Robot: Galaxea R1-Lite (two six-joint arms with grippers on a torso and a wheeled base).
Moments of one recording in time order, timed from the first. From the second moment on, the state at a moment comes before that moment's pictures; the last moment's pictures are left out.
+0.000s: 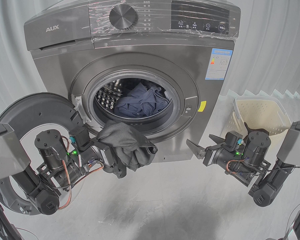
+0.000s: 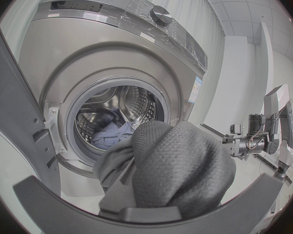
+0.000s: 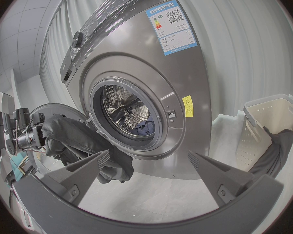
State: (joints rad) left arm -0.45 1.94 -0.42 -1.55 -0.11 -0.11; right arm 0.51 2.05 -0.47 -1.54 -0.01 0.22
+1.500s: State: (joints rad) left arm -0.48 1.98 -0.41 -1.55 -0.08 -0.06; right arm 0.55 2.06 -0.44 -1.54 -0.02 0.21
